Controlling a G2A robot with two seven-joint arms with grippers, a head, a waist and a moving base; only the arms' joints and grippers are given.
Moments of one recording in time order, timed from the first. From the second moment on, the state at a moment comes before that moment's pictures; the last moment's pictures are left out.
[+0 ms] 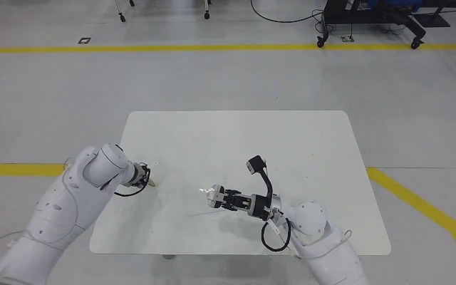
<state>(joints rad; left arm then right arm) 0.64 -0.96 -0.84 -1.24 0.20 0.90 -0.92 -1.18 -1.27 1.13 -1.62 0.18 -0.25 0.87</state>
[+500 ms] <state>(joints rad) 0.61 -0.95 -0.75 -1.25 0.16 0.91 -0.91 -1.18 -1.27 1.13 -1.62 0.18 -0.25 0.87</state>
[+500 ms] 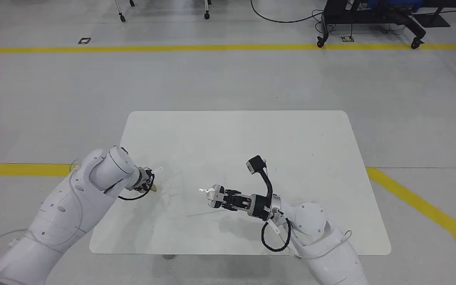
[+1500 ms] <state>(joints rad) 0.58 -0.96 -0.77 -1.18 -0.03 0.84 -0.81 -1.18 -1.27 1.13 -1.62 0.18 -0.25 0.87</state>
